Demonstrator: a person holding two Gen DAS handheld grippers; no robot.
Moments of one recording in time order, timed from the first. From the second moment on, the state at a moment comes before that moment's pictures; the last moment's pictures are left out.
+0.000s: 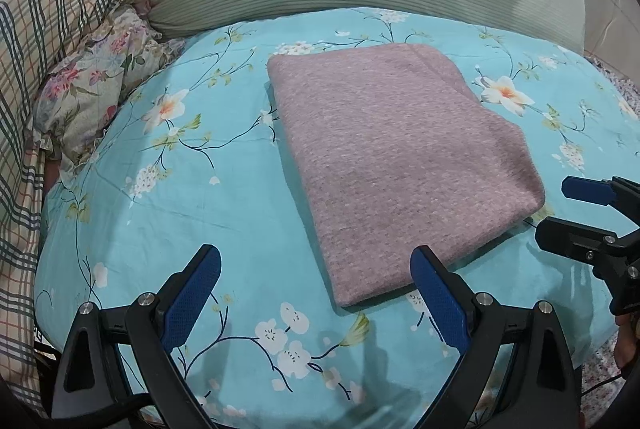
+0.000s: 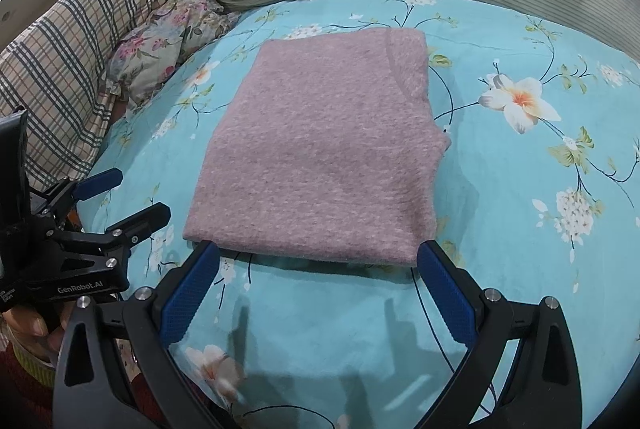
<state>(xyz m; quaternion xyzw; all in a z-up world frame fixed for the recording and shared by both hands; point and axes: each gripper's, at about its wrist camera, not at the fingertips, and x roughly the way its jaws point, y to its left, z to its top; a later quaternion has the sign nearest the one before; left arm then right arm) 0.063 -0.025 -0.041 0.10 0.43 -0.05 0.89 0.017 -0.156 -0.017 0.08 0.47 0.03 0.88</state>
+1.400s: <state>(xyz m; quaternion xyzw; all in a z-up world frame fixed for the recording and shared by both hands) 0.044 -0.031 -0.029 0.09 0.42 -0.07 0.90 0.008 -0.161 -0.005 0.07 0.46 0.04 0.88</state>
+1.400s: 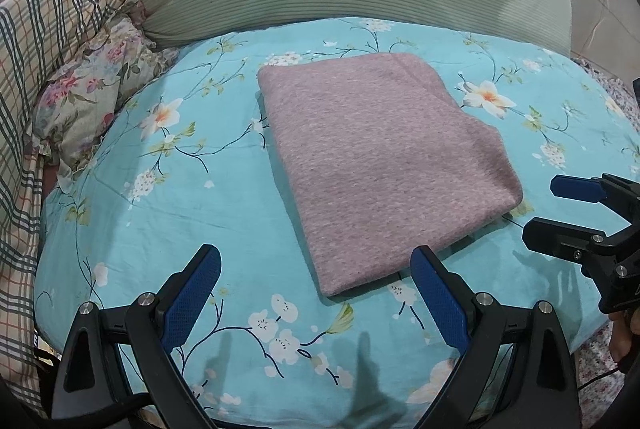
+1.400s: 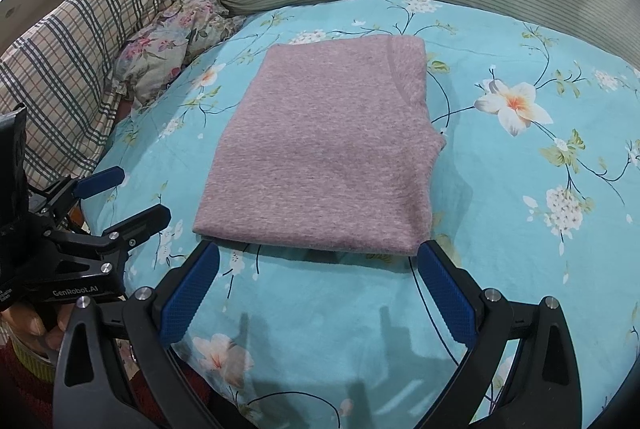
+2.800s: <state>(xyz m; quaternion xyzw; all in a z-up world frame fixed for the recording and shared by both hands) 0.053 -0.031 -0.032 0.08 0.43 -0.08 0.90 0.019 -0.170 -0.008 0.07 0.47 0.04 0.88</state>
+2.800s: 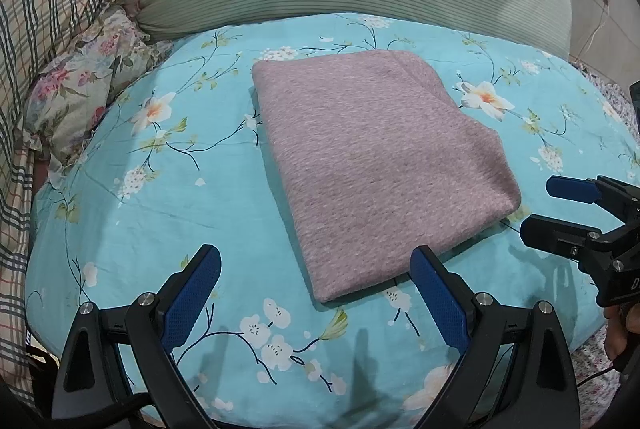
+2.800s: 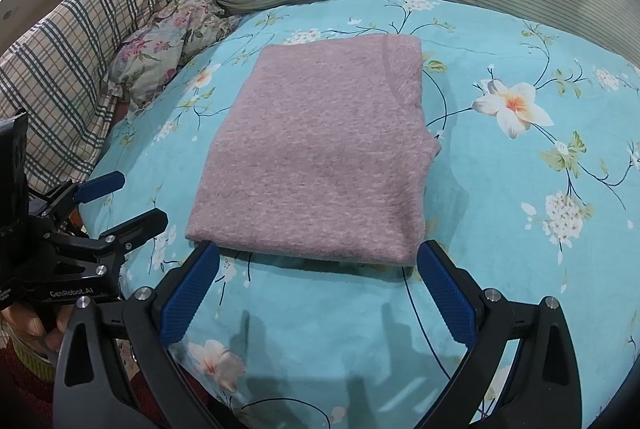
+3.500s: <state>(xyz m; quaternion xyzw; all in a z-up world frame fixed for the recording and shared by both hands) 0.070 -0.029 -0.026 0.07 0.43 -0.08 0.90 0.043 -0.183 -0.004 0.06 0.47 0.04 0.88</state>
